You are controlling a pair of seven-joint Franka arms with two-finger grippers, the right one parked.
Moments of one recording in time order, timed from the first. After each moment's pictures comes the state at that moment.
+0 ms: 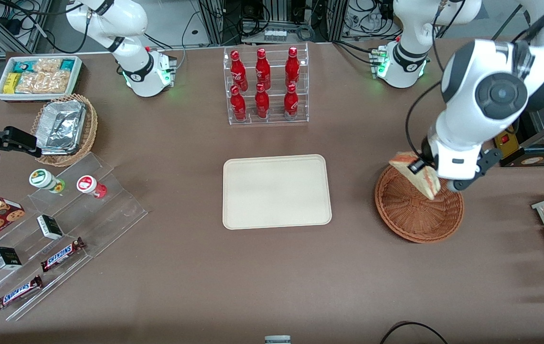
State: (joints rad) arm -0.27 0.11 -0.06 -1.67 0.02 1.69 -0.95
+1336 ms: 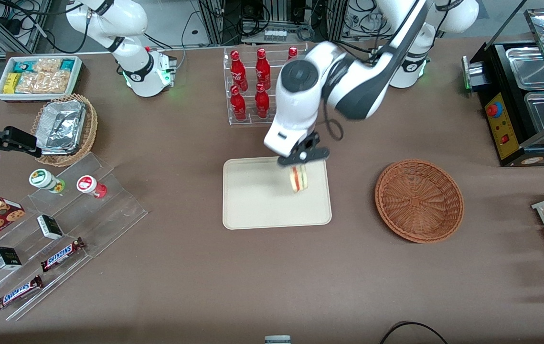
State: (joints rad) arm -0.71 0.44 -0.07 -1.52 0.01 1.94 -0.96
